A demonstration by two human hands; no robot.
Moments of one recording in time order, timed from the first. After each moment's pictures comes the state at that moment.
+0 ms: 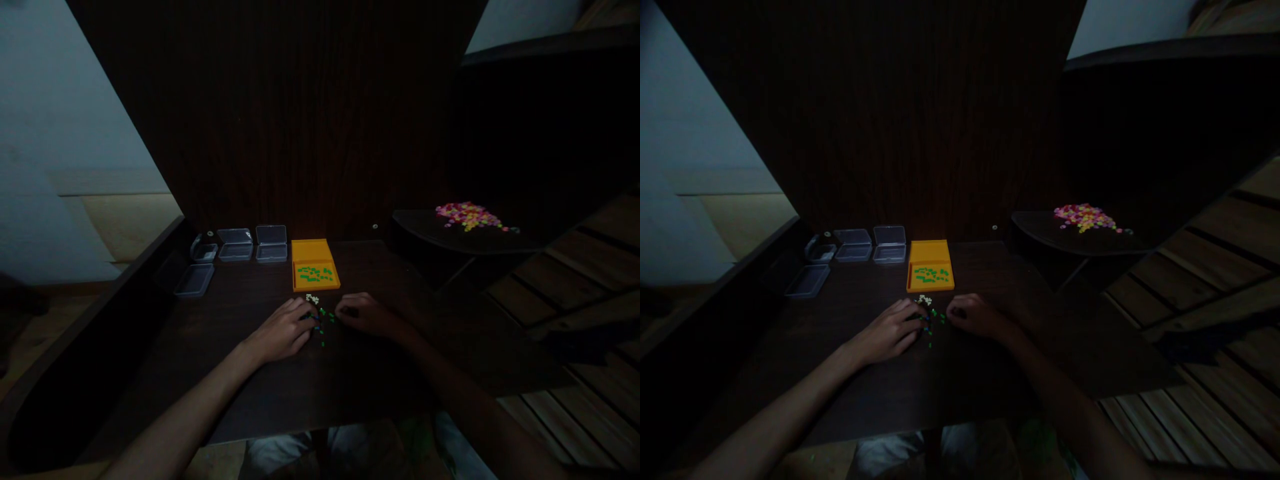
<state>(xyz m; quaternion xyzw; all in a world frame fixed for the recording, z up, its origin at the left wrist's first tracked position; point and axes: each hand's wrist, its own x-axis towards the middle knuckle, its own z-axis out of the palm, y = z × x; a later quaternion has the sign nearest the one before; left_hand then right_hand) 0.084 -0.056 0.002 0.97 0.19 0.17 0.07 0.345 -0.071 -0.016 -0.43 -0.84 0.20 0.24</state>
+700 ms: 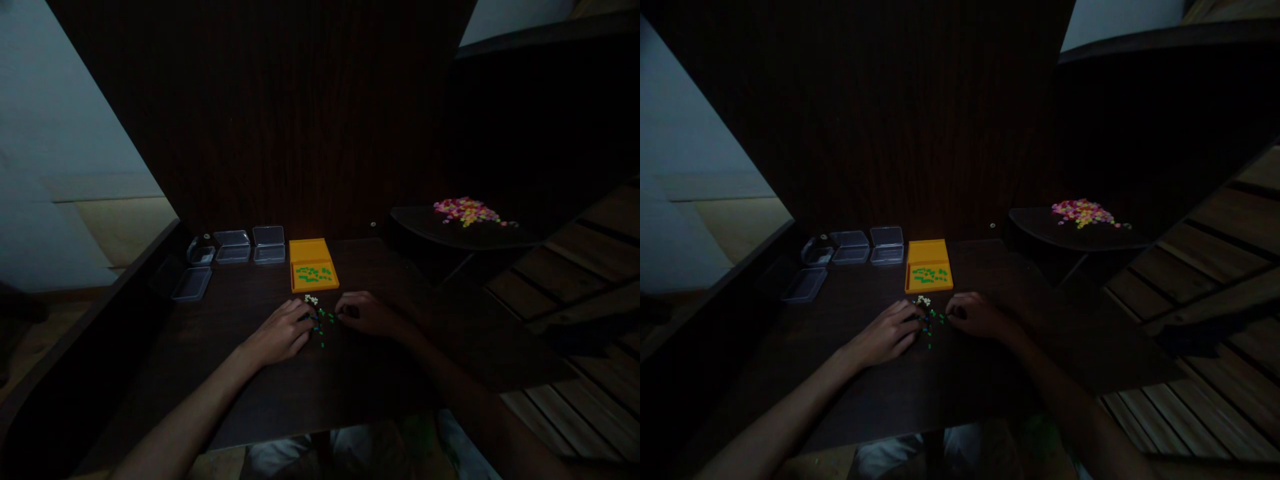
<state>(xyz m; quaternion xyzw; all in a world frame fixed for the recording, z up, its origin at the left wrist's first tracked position) 0.082 -0.054 -0.002 0.96 0.18 0.18 0.06 0.347 -0.073 -0.015 -0.46 -0.84 0.19 0.23</state>
